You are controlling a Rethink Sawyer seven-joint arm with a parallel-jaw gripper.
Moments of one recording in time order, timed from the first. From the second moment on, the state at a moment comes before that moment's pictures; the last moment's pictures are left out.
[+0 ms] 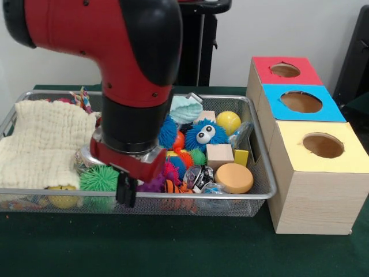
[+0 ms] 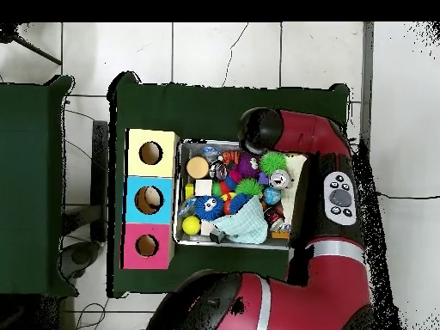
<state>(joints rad) -0.33 -0.31 0.04 1.02 -0.23 0.77 2.08</state>
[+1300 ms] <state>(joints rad) -0.22 -0.33 0.00 0.95 -0.22 0.78 2.08</state>
